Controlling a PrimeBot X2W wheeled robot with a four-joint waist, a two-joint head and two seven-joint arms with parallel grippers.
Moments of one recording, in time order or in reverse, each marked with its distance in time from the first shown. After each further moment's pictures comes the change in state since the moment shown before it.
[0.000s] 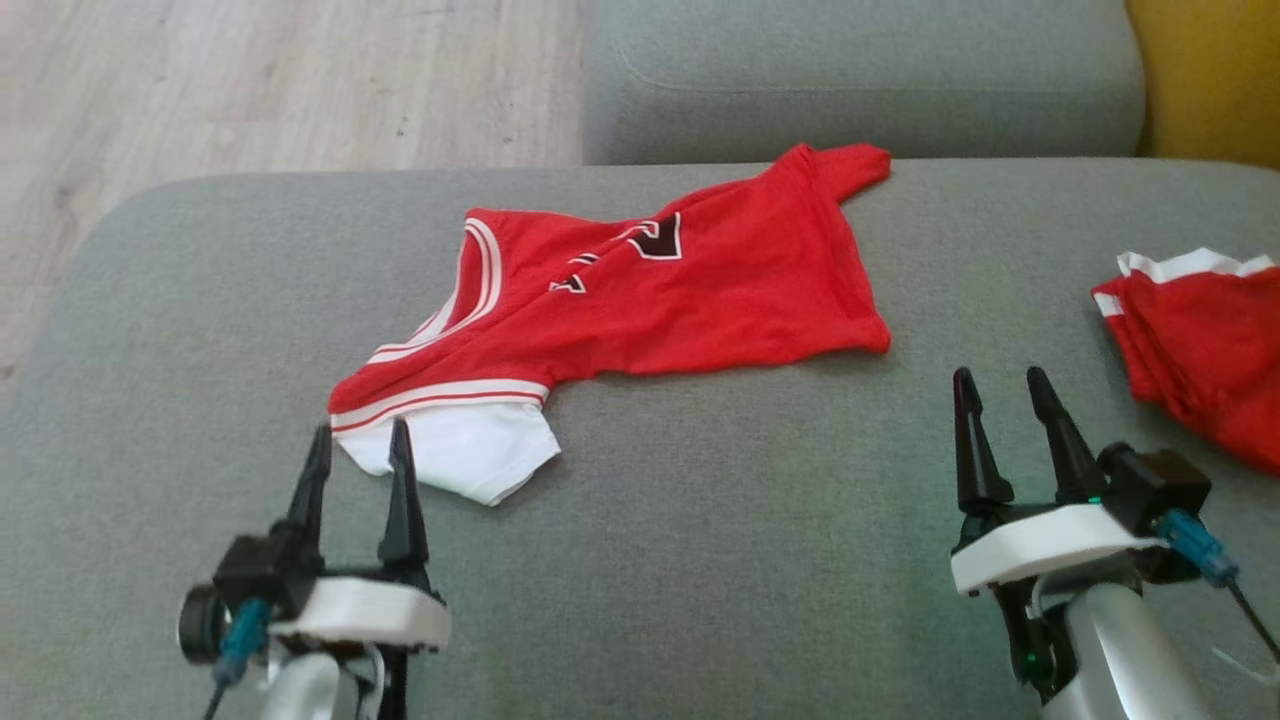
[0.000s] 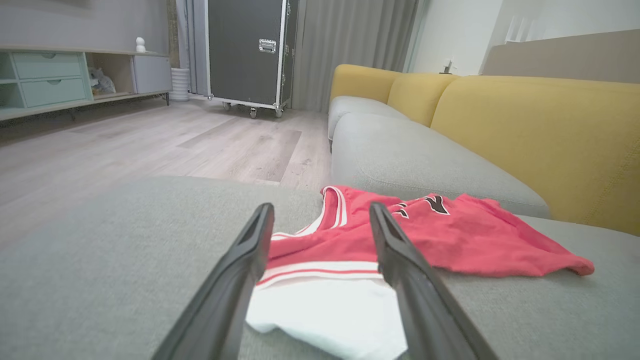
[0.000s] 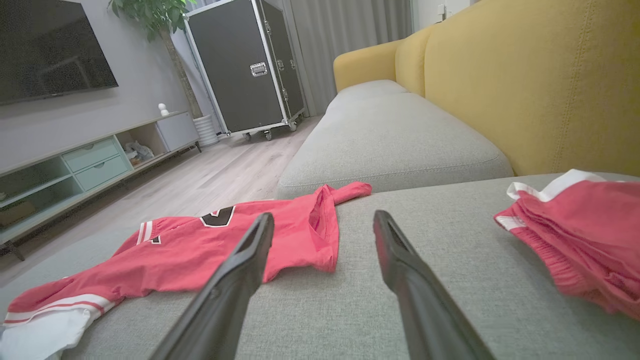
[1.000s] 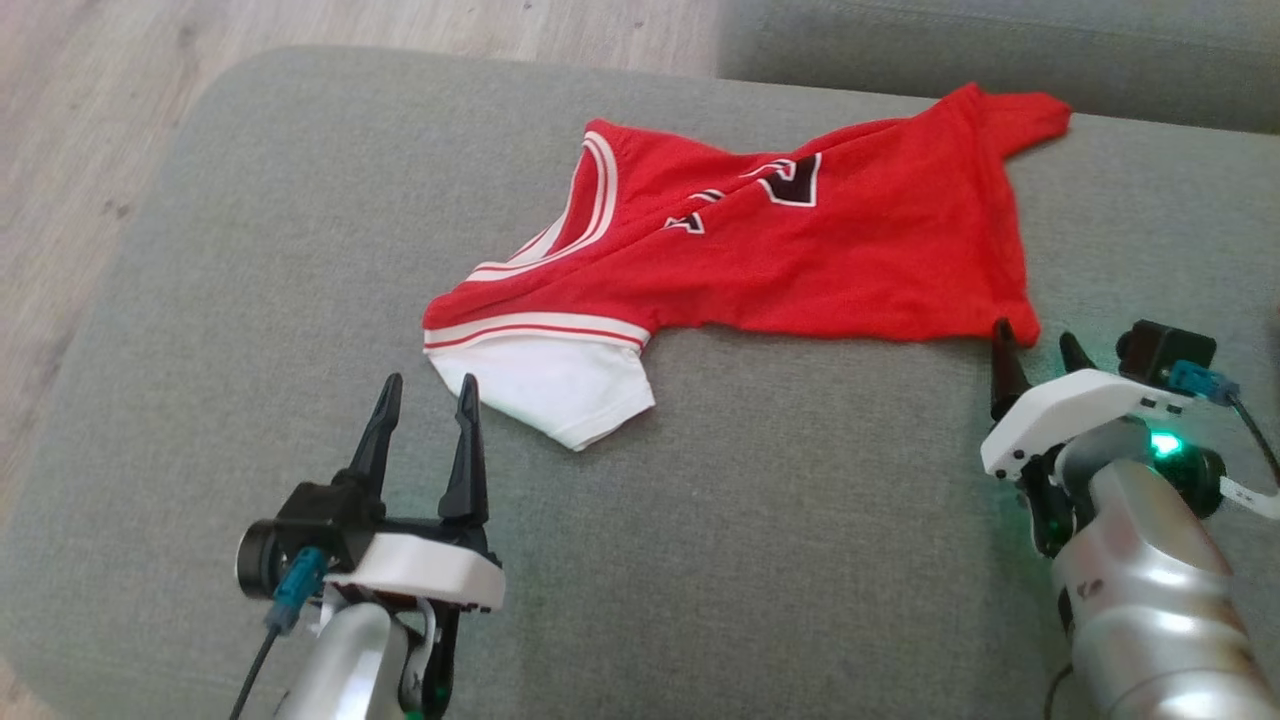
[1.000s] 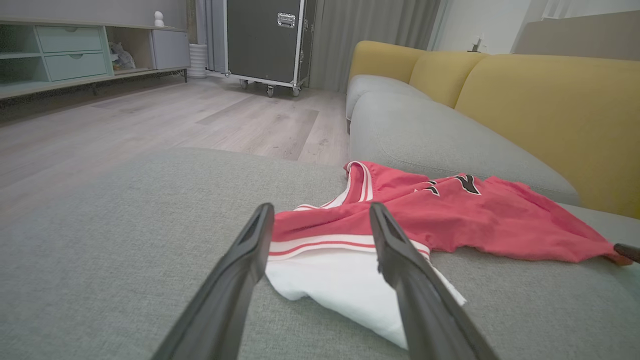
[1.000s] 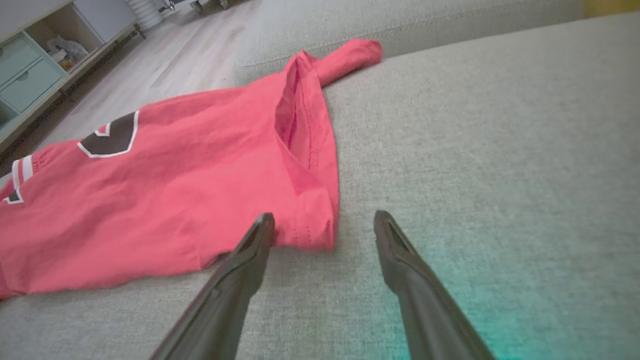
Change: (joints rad) left arm -0.067 -0.009 -0.125 0.011 -0.041 0.002 0.000; right arm -0.437 0.000 -0.265 0.642 -0.128 0.000 0.128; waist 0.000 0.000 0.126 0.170
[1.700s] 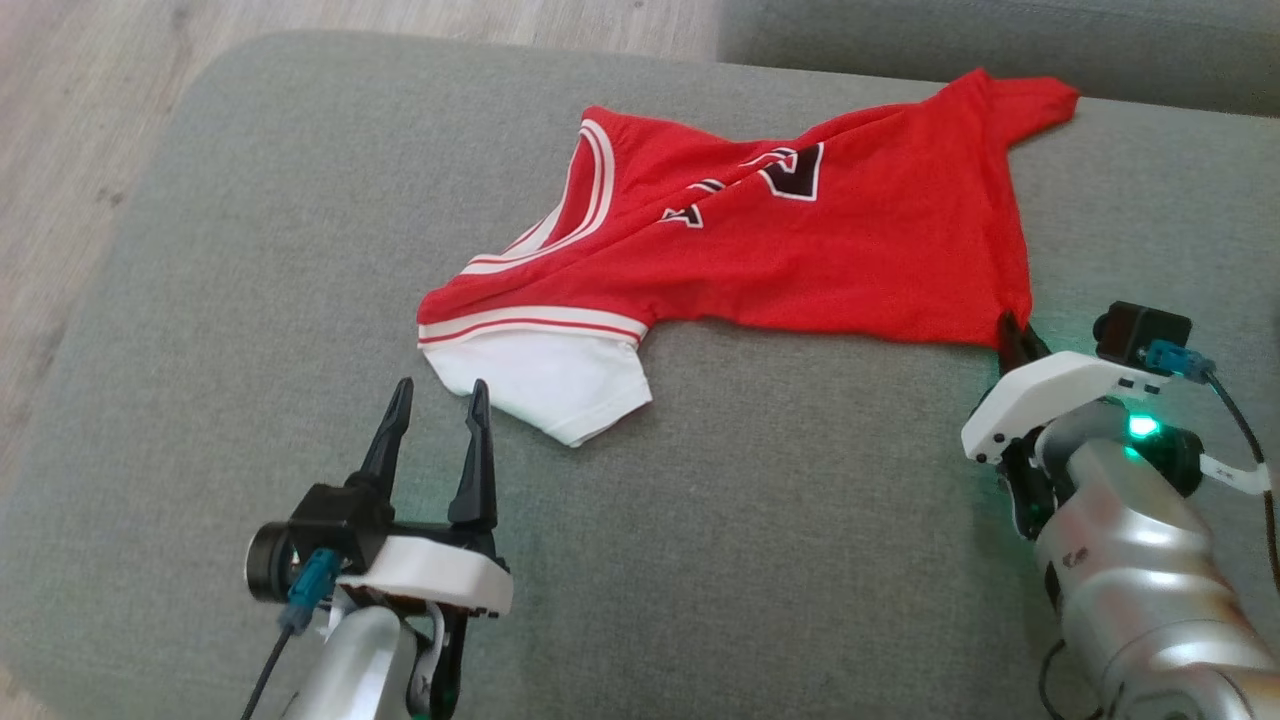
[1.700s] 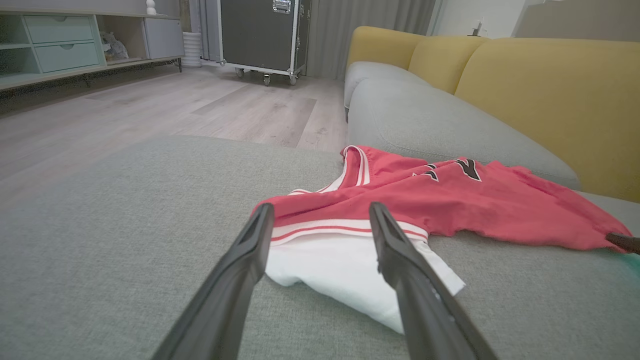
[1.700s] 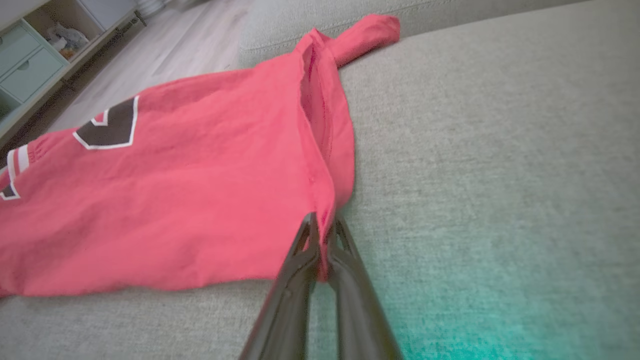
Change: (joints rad) left arm -0.006 0.000 -0.024 0.013 0.000 0.011 0.000; right arm -0.134 -0.007 -0.004 0.236 -0.031 0.000 -0.080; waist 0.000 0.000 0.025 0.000
